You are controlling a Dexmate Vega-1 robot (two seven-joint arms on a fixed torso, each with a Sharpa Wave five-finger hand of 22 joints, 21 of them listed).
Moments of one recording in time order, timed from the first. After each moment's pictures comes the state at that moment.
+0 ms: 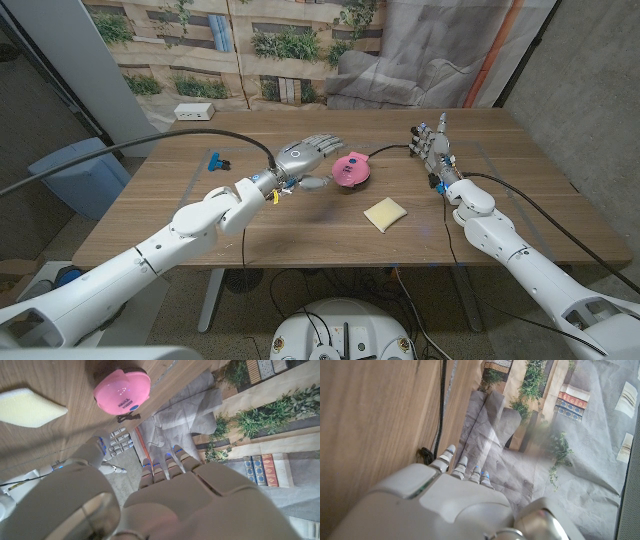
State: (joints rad) left arm 0.90 0.85 0.59 -1.95 0.98 -0.04 0.18; left_hand 0.53 0.00 0.77 -0.20 0.20 0.08 0.00 0.20 0.17 0.03 -0.05 0.18 0.17 0.02 -0.03 0.17 0.16 0.10 -0.03 0.17 0.16; right arm -0.84 -0.51 -0.37 -1.30 0.65 0.29 0.03; right_hand -0.03 0.06 -0.28 0.19 0.33 -0.15 -0.09 0.22 0.32 -0.13 -0.13 0.22 0.40 -0.11 -0.04 0.25 0.55 0.05 0.09 0.25 0.20
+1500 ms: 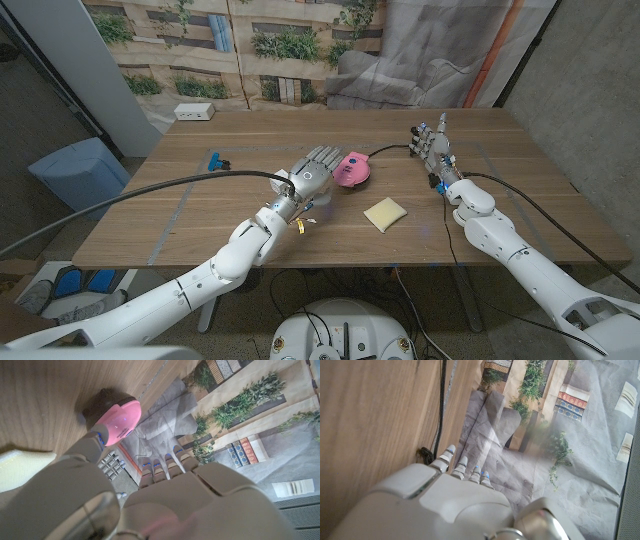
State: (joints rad) left arm 0.93 0.73 0.80 -1.86 1.32 0.34 0.29; left_hand 0.61 -0.03 0.77 -0.20 0.20 0.10 0.01 0.21 0.17 0.03 -0.04 0.19 0.17 0.02 -0.02 0.17 0.16 0.10 -0.04 0.18 0.16; right arm -0.84 -0.51 -0.37 -1.30 0.65 0.29 0.03; right_hand -0.03 0.06 -0.28 0.19 0.33 -0.15 -0.09 0.22 0.32 -0.13 -0.13 0.22 0.40 -0.11 -0.04 0.25 0.55 0.05 0.09 0.25 0.20
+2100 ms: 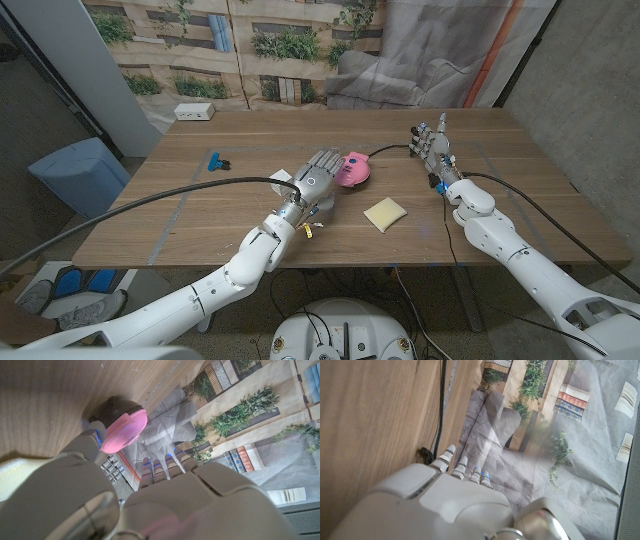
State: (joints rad) left arm 0.91 0.67 0.85 -1.80 1.31 0.41 0.30; left_hand 0.64 -0.07 0.75 -0.19 0.20 0.10 0.03 0.21 0.17 0.02 -0.03 0.19 0.17 0.01 -0.01 0.17 0.16 0.06 -0.04 0.17 0.16; right arm -0.84 -0.51 -0.37 -1.30 0.65 0.29 0.03; right_hand -0.03 0.06 -0.28 0.19 0.33 -0.15 -0.09 0.22 0.32 -0.13 -0.13 0.22 0.40 -0.11 -0.04 0.25 0.55 0.05 0.09 0.25 0.20
